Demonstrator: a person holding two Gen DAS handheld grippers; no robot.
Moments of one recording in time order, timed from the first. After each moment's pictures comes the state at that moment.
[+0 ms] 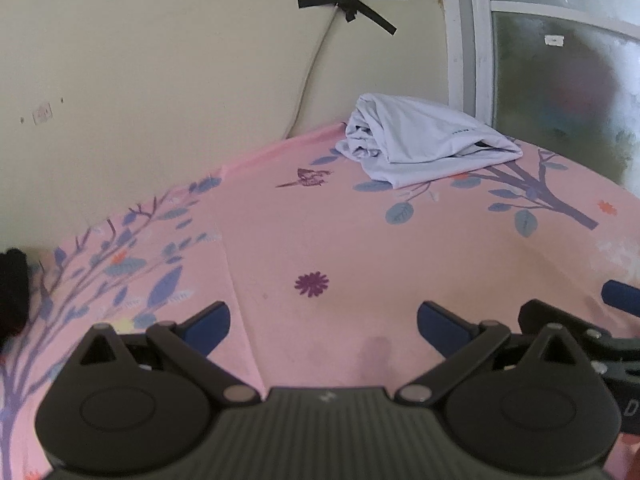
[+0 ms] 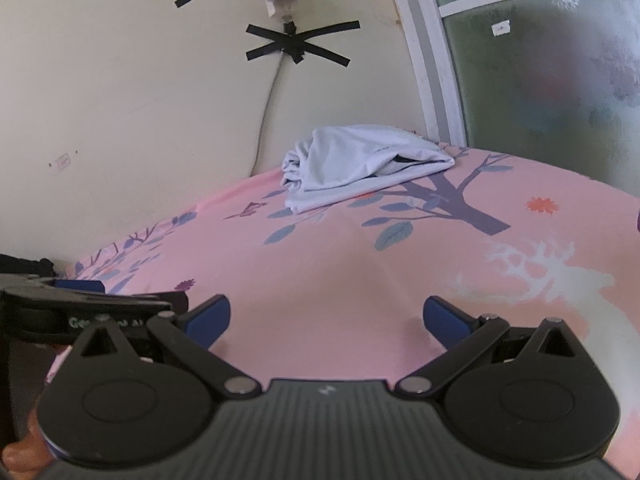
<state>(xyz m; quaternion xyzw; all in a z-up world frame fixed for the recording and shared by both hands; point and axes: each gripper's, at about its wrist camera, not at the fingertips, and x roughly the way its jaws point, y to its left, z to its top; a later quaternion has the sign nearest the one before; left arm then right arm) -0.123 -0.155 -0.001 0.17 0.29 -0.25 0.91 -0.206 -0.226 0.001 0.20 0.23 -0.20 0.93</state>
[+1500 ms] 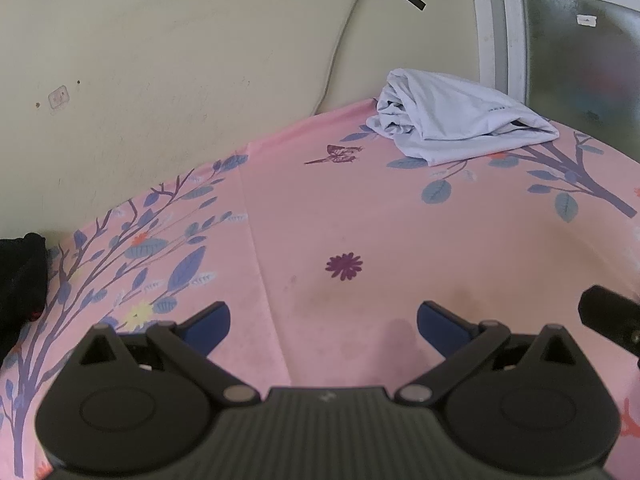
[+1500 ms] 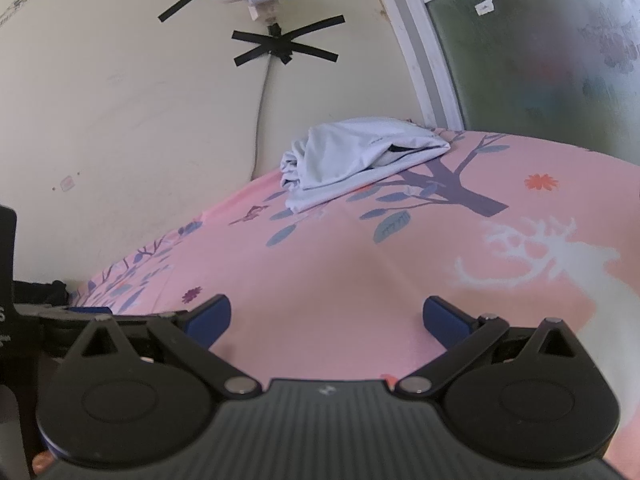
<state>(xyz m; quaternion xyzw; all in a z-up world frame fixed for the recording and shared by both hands) -0.107 -0.153 -0.011 0.18 0.32 -0.21 0.90 -0.212 -0.233 -0.001 0.25 0.22 -0.20 0.92</state>
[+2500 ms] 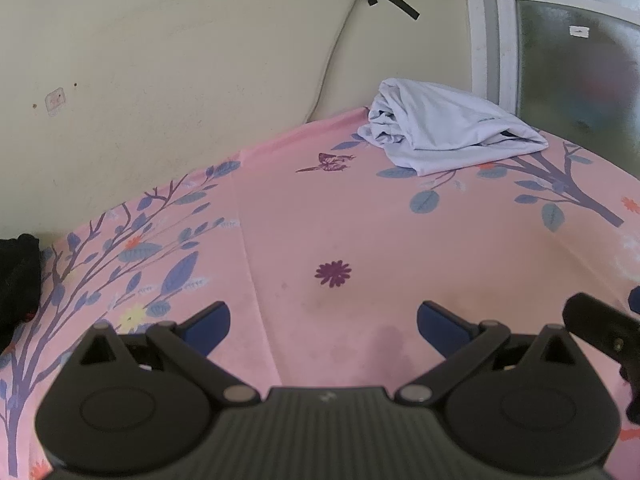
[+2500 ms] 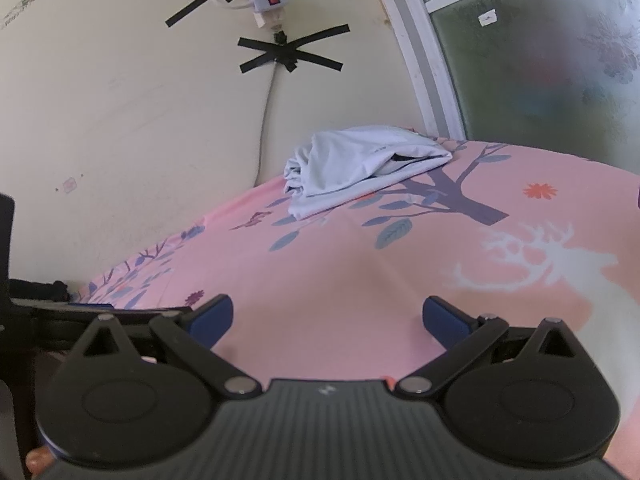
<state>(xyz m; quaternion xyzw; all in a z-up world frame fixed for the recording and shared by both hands) -0.111 -0.153 -0.005 0.17 0.32 -0.22 0.91 -0.215 -0.230 0.001 0.24 0.21 -0.20 0.93</state>
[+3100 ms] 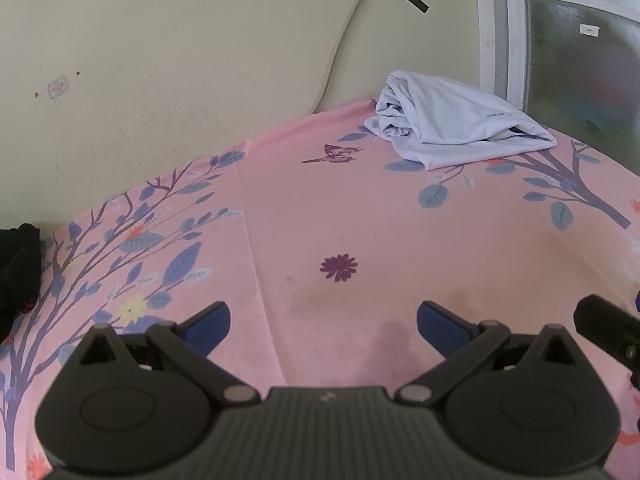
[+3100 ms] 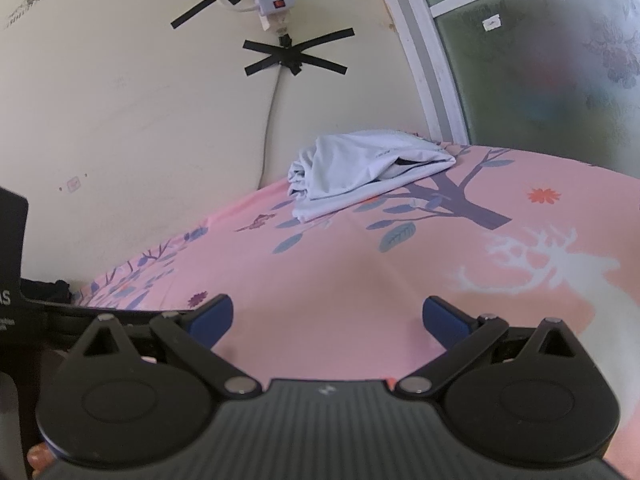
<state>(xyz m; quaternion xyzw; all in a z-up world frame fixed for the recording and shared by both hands) -0.107 -0.154 -0.008 0.17 0.33 -0.22 0.90 -0.216 -0.229 0.001 0.23 0.21 -0.19 0.93</state>
